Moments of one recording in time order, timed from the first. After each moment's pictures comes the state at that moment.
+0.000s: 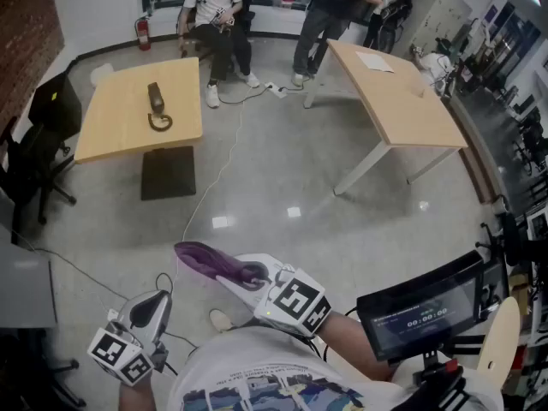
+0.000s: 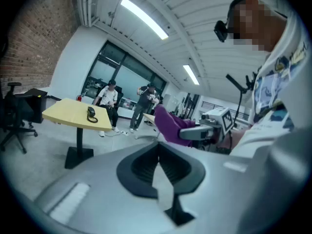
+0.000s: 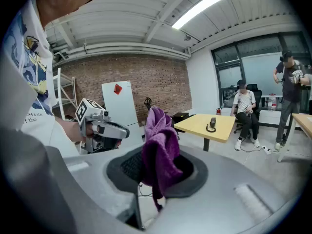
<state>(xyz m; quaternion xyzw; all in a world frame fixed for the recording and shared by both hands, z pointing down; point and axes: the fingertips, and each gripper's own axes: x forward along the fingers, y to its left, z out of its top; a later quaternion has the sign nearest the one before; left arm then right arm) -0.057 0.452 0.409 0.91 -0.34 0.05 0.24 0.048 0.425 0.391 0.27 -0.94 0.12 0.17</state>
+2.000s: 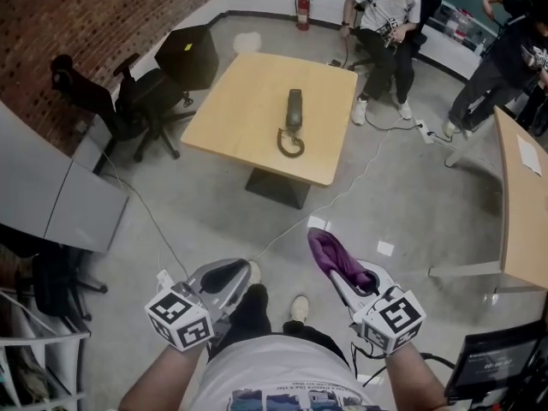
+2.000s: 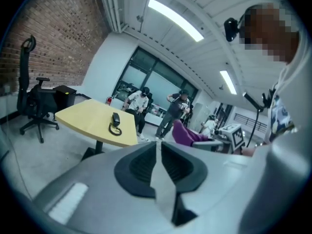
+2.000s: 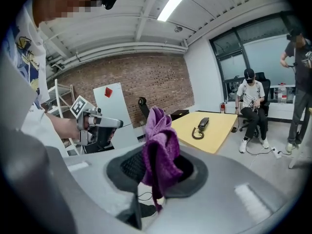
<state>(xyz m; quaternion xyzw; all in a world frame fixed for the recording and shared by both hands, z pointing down) -0.048 0.257 0.412 0.82 -0.49 0.02 0.29 0.114 0.209 0.418 0.23 -0.95 0.15 0.17</state>
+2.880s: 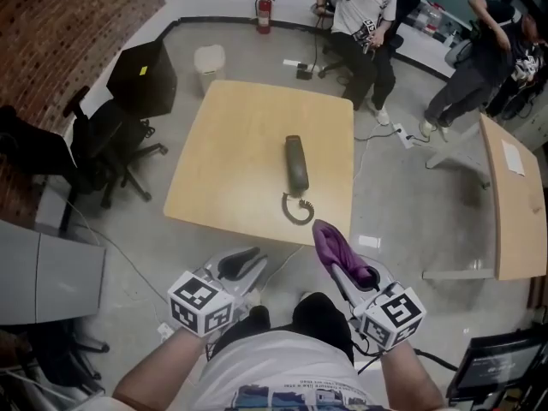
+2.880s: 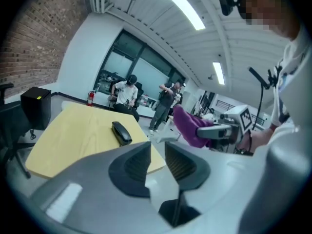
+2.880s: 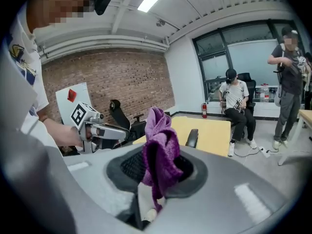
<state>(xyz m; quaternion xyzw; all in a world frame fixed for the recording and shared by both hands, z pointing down) -0.136 0.042 0.447 0.88 -0.38 0.09 0.28 0.005 0.035 0.414 0.35 -0.90 0.18 0.18</state>
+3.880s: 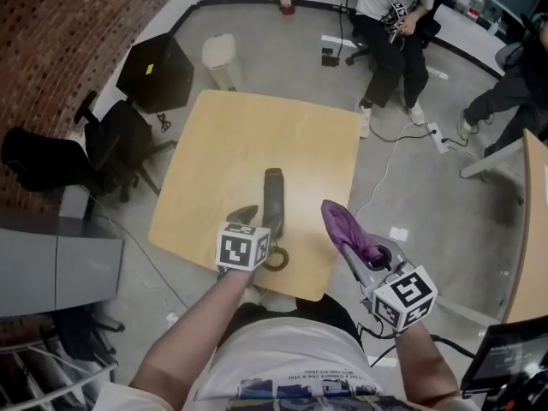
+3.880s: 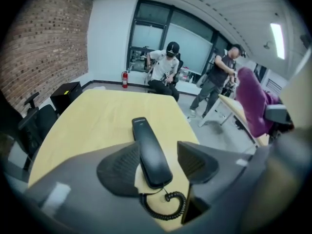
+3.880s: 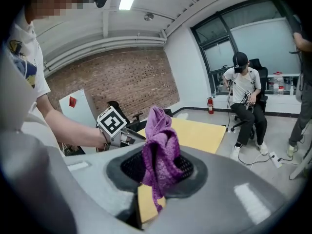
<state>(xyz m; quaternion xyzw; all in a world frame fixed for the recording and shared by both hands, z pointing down) -0.093 -0.191 0.567 0.72 -0.53 0.27 0.36 0.083 -0.162 0.449 0.27 -0.92 0.21 0.19</state>
